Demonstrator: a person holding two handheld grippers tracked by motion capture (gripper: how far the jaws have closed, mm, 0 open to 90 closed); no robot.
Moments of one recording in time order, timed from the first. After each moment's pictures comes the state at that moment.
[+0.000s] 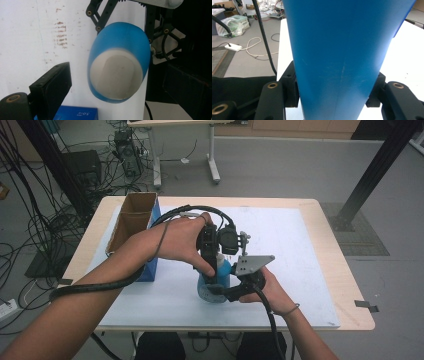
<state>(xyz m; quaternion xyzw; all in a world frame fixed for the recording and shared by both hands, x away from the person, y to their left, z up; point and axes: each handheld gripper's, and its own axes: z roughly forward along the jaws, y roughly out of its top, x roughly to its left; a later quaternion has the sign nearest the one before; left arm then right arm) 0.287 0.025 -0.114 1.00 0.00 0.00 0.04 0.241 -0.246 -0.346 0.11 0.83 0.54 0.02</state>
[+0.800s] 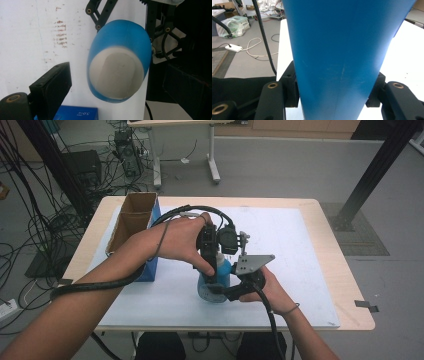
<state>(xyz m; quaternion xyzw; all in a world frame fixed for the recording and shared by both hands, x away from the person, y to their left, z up) 0.290 0.025 -0.117 1.00 0.01 0.00 0.04 0.242 -0.247 -0.346 0.12 0.83 0.54 0.02</state>
